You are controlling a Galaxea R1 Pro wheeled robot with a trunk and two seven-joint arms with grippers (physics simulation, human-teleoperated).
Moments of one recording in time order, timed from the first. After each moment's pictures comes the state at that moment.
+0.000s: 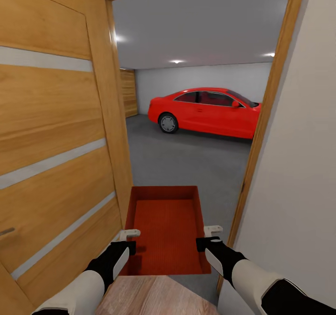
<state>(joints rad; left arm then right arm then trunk) -0.69 -0.13 0.01 -0.38 0.04 0.34 0.24 -0.79 0.09 0.56 -0.17 -0.49 0.14 -0.20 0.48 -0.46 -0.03</state>
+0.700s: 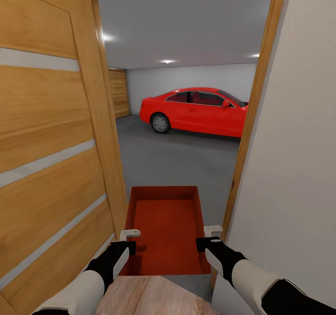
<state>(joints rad) -0.69 -0.13 0.01 -0.38 0.04 0.34 0.24 -0.79 0.09 0.56 -0.17 -0.49 0.14 -0.20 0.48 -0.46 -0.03</state>
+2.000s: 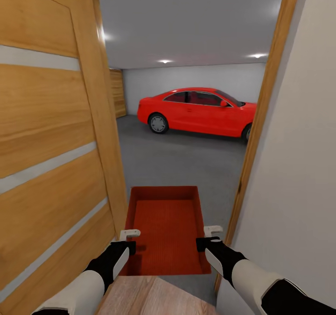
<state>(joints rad) -0.69 -0.13 0.01 -0.38 0.04 0.34 0.24 -0.79 0.09 0.56 -0.17 -0.49 0.14 -0.20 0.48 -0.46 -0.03</state>
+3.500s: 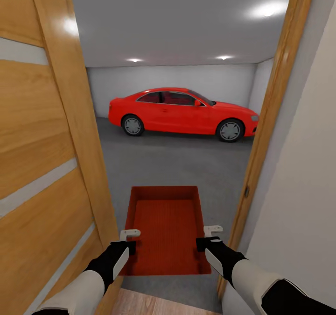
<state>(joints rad) -0.69 -0.13 0.01 -0.38 0.04 0.34 0.24 -0.79 0.09 0.56 -0.17 -0.49 0.14 -0.20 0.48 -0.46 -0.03</state>
